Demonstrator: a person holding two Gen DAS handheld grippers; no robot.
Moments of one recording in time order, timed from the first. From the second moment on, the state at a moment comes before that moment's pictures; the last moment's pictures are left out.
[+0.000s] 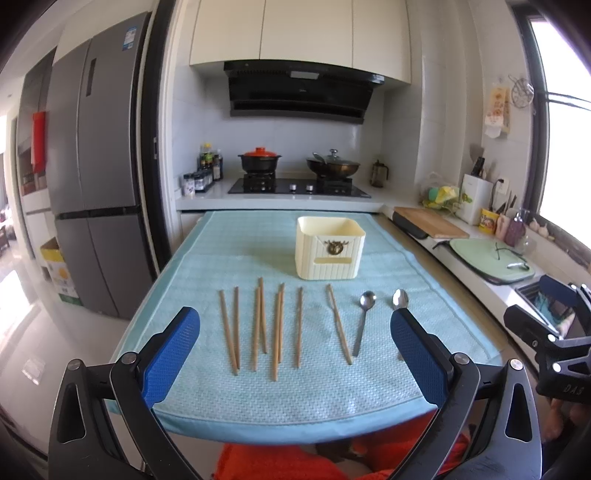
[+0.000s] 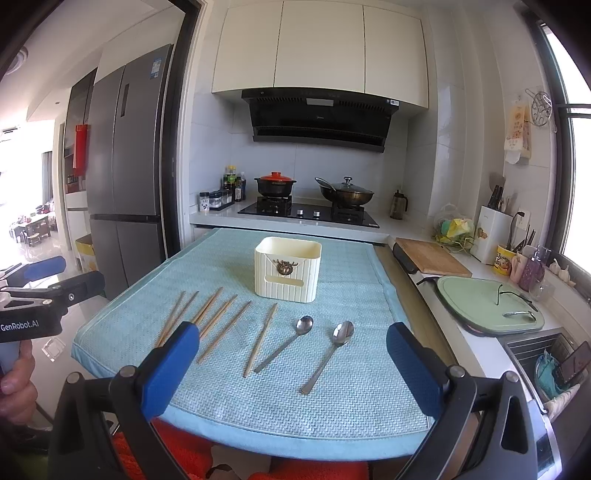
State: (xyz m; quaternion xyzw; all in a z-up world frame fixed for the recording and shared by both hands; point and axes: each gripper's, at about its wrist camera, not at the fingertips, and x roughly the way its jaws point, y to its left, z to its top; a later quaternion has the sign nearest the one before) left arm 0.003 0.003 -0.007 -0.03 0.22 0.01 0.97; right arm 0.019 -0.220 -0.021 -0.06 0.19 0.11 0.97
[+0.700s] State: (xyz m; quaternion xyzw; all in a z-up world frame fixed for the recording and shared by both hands) left arm 0.009 0.002 -0.010 -0.03 0.23 0.00 0.97; right arm 0.021 -0.221 -0.020 -0.05 0.19 0.11 0.97
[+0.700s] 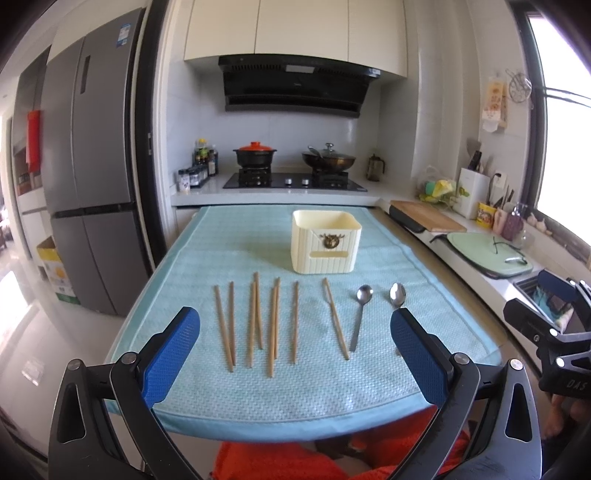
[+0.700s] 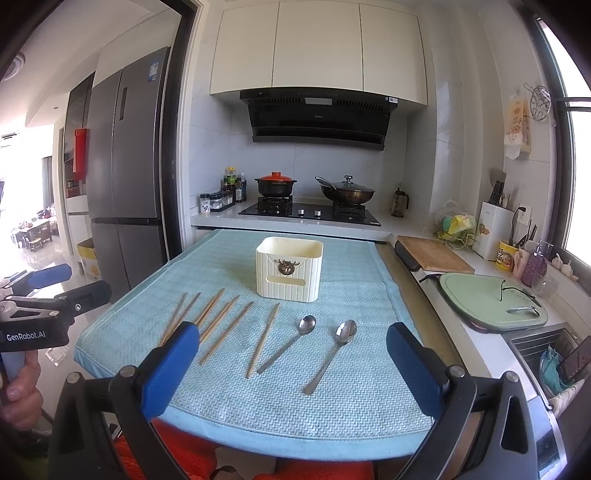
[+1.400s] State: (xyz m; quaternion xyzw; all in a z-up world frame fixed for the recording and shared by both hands) left arm 0.013 0.003 -0.016 -0.03 0.24 -0.01 0.97; right arm 0.020 -0.218 -0.023 -0.06 0.19 0.12 0.97
